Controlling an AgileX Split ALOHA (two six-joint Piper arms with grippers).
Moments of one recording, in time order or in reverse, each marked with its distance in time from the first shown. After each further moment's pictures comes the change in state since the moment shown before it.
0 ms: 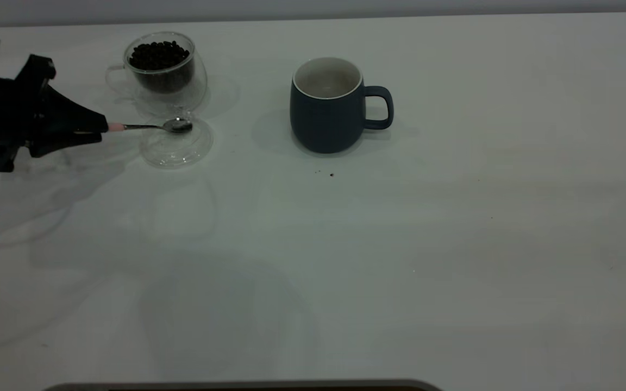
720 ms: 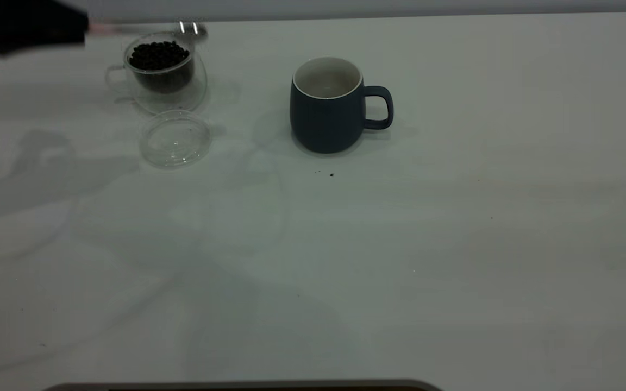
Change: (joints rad) left arm 0.000 -0.251 -0.107 0.291 0.239 -0.199; right arm 0.000 0.000 0.000 0.000 0.000 0.000
